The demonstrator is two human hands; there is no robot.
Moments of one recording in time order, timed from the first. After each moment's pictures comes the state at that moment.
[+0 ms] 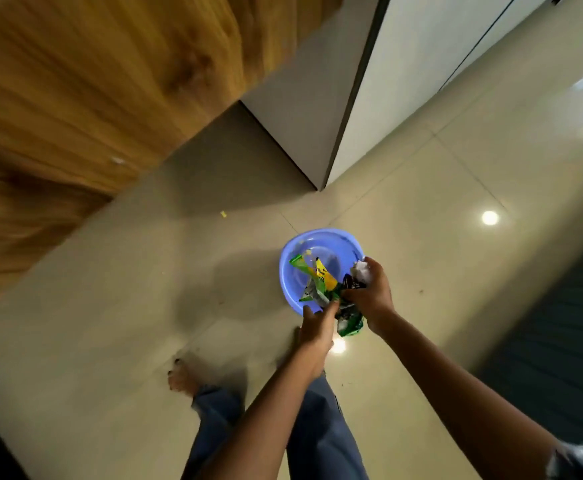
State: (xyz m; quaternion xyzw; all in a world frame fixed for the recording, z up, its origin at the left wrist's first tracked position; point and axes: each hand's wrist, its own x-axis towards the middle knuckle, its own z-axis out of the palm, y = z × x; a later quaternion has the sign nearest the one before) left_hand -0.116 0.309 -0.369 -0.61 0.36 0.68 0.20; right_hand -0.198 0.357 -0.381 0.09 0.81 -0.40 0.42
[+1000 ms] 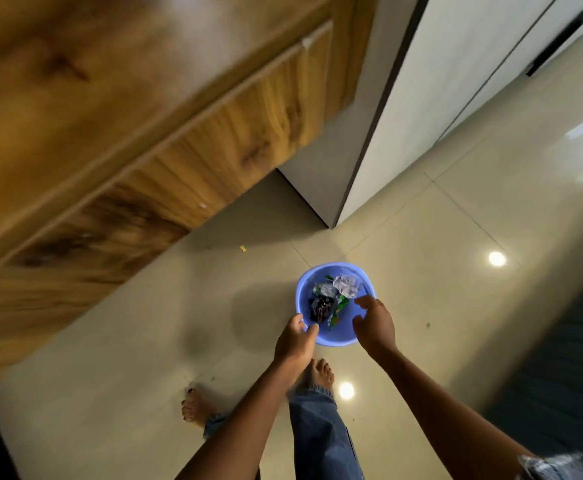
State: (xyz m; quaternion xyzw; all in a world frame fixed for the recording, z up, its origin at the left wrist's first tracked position) left_hand -0.065 0.253 -0.298 -0.57 0.57 0.55 0.20; right_hand -0.177 0.347 -0.337 -0.10 0.90 -0.23 0.36
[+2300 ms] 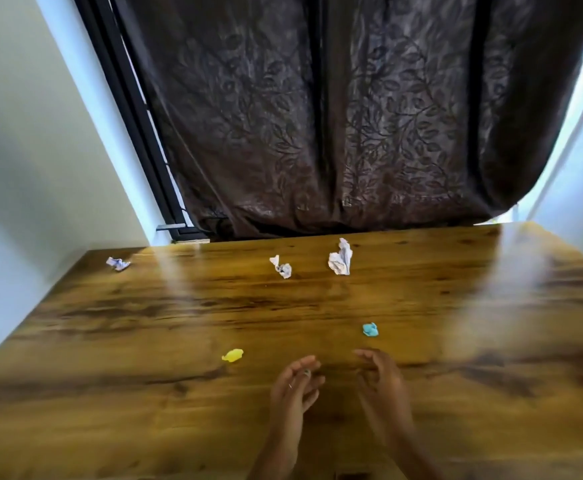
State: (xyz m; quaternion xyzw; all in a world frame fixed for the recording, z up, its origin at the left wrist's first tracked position) left_hand 0.351 -0.034 0.024 -0.52 0.35 0.64 -0.44; right_hand 0.209 -0.015 0.025 -0.50 0.68 -0.47 0.25
